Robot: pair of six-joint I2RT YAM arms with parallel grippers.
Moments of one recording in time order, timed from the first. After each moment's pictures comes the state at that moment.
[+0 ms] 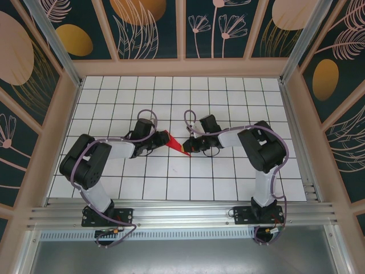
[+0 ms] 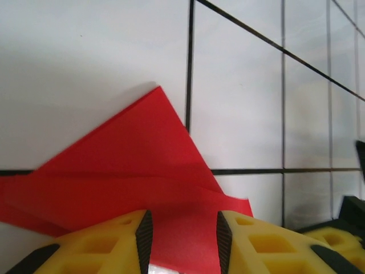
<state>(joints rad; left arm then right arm) -0.46 1.71 0.70 0.27 0.28 -0.79 0.55 1.94 0.94 0.05 -0.75 0.39</state>
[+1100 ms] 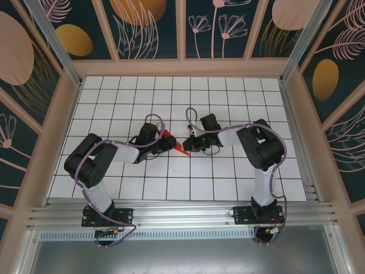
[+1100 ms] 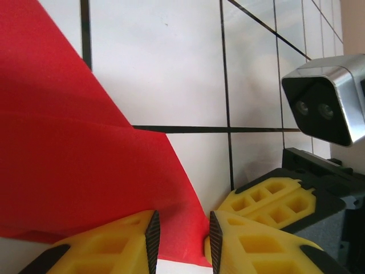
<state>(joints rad) -0.54 1.77 0.67 0.43 0.36 -0.85 0.54 1.98 0.97 0.04 -0.80 0.47</state>
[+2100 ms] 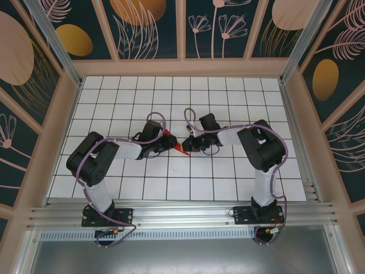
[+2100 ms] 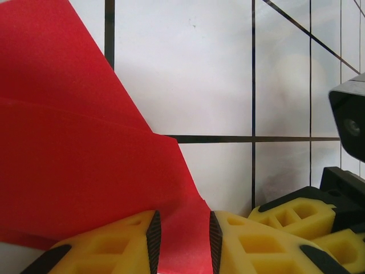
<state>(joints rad) -0.55 1.80 0.75 0.29 0.30 -0.85 0.55 1.96 0.98 -0.02 -0.78 0.39</state>
